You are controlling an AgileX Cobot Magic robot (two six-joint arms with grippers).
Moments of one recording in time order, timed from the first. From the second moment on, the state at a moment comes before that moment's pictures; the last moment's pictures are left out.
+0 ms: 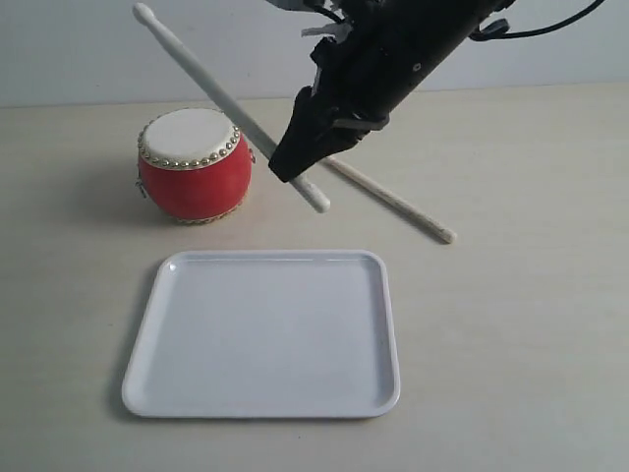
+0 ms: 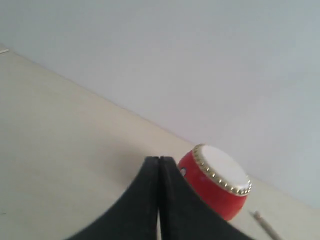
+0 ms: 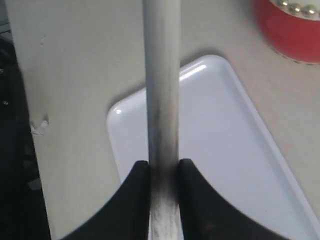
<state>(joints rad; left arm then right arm) 0.05 0.01 0.00 -0.23 0.13 -0.26 0.47 1.87 -1.50 0.77 1.15 -0.90</state>
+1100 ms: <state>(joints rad) 0.05 1.31 -0.51 0.96 -0.88 -1.17 0.47 1.98 -1.48 1.31 1.22 -1.37</state>
